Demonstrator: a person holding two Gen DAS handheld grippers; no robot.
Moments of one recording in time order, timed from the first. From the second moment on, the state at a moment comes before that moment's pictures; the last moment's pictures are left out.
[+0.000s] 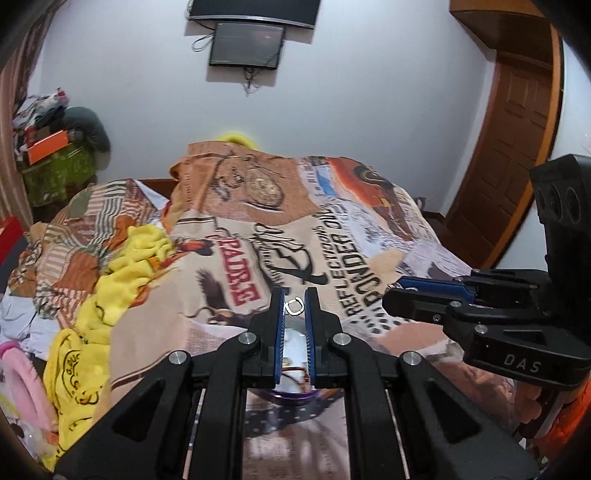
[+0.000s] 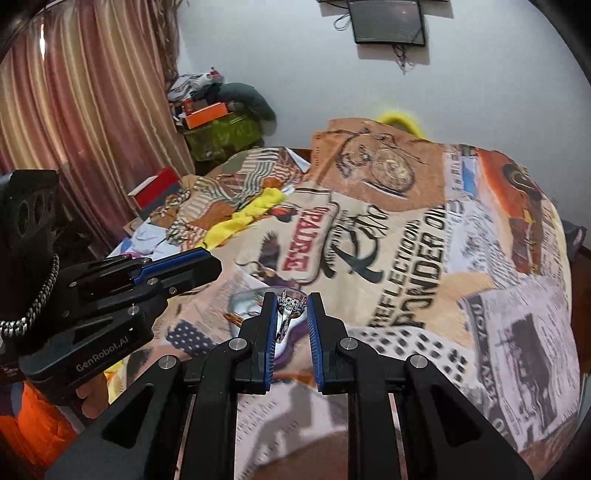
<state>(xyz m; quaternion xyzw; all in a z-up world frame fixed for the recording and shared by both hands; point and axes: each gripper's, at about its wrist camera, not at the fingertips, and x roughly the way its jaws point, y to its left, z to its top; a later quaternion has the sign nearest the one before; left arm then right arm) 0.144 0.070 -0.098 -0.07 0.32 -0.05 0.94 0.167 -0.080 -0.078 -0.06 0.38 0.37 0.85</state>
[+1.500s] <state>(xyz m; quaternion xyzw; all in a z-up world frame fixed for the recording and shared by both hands) 0.148 0.106 -0.130 -0.12 0.35 -0.02 0.93 0.182 -0.033 -0.116 -0.11 0.44 0.35 0.82</state>
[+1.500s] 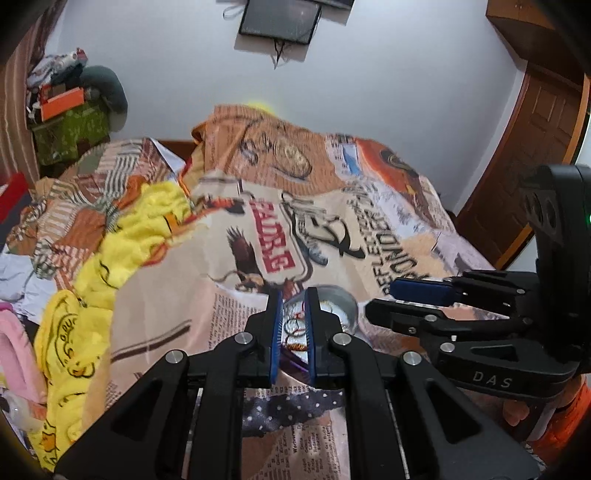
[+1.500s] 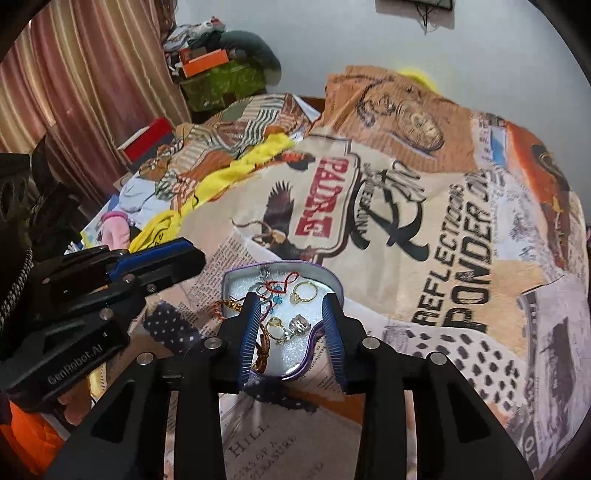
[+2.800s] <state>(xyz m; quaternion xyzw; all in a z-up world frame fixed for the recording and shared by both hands) -0.028 0.048 0.032 -0.05 0.08 0.06 0.99 0.020 -0.121 0.053 -0.01 0.08 0.23 0.97</state>
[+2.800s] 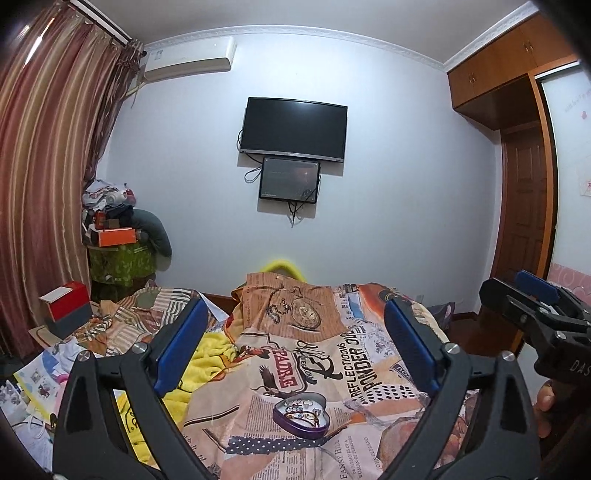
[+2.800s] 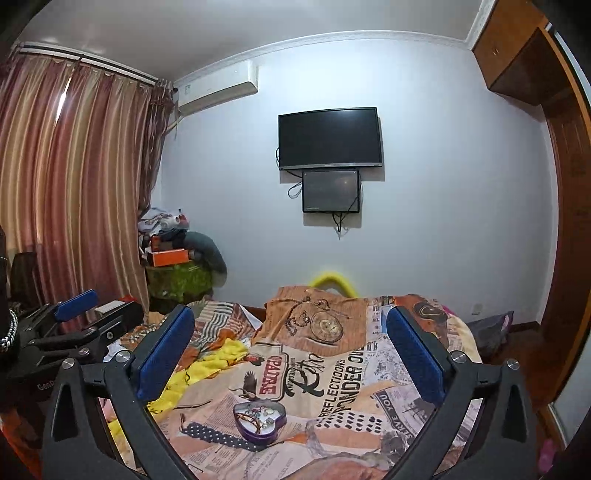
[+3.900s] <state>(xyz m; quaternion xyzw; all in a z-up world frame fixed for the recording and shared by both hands) -0.013 0.042 0.019 -0.04 0.09 0.07 0.99 0.023 -0.132 0.046 0.01 0.13 0.24 0.96</state>
